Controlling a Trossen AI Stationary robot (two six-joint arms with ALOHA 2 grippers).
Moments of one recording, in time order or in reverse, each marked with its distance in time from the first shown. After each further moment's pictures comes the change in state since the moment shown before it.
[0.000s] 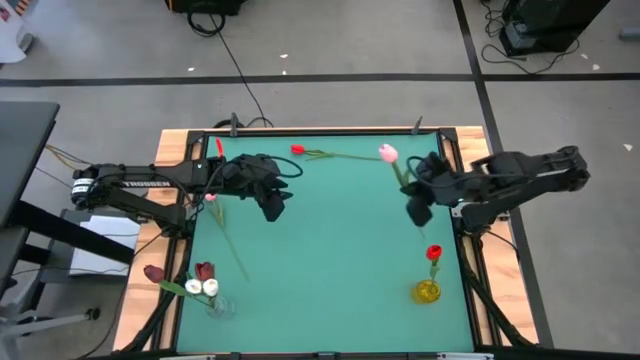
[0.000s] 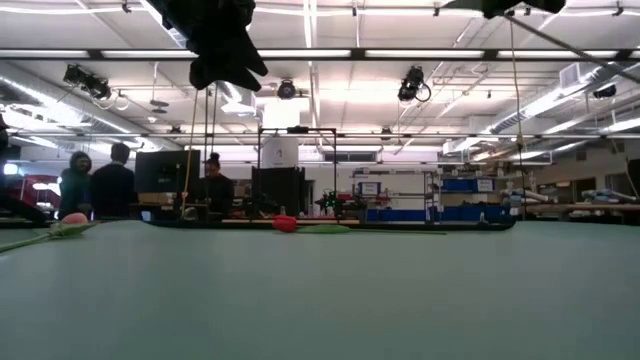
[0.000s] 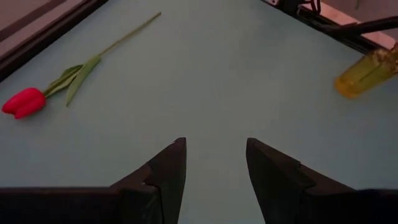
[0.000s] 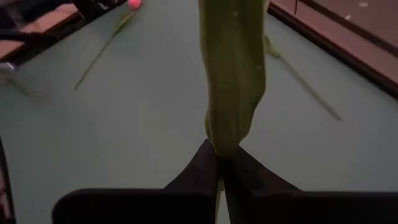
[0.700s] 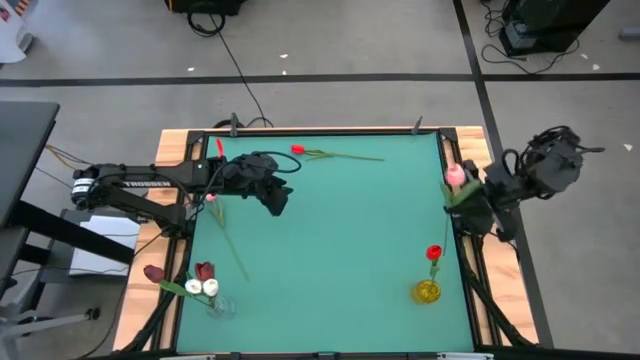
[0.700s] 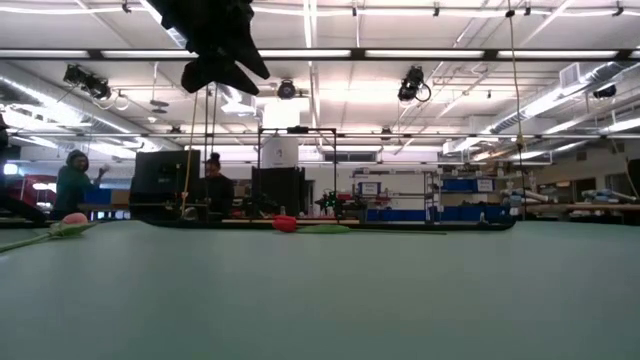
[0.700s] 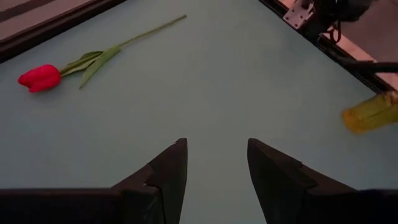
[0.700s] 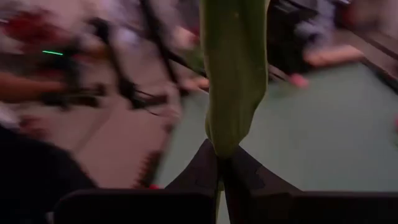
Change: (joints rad) left arm 0.000 0.004 0.002 -0.002 -0.065 -0.181; right arm 0.472 -0.444 -0.172 0.362 -0.005 -0.341
